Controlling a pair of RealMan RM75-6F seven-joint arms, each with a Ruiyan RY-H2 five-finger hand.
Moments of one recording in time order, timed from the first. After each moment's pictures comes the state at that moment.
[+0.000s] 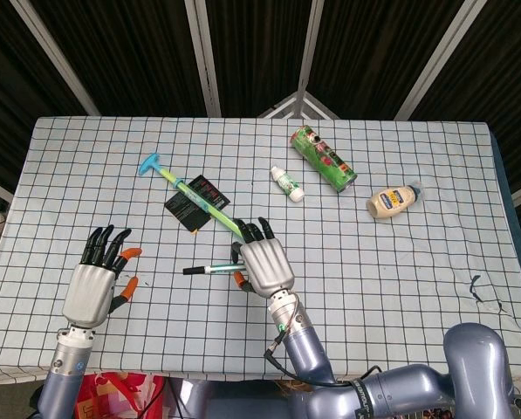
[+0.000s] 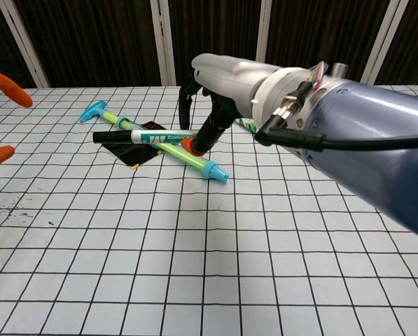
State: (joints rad) left arm -0.23 -1.55 -0.11 -1.61 1.66 1.51 0.40; right arm 0.94 -1.81 0.38 -1.94 -0.66 1.41 -0.92
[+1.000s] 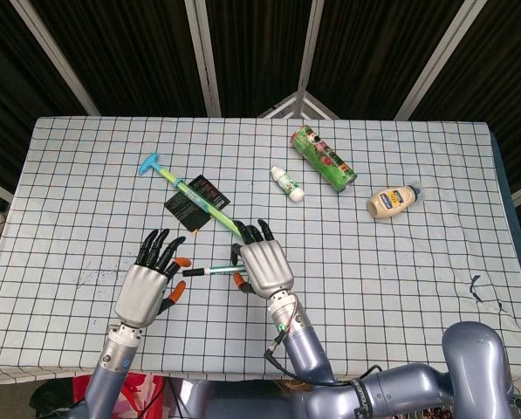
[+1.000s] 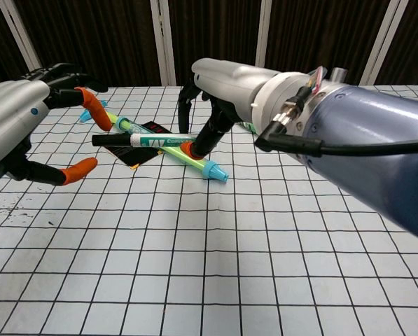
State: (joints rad) left arm -0.33 -1.75 -0.11 -1.54 1.69 1.46 0.46; right arm 0.95 -1.80 0.36 -1.94 -0.65 1.40 -0.89
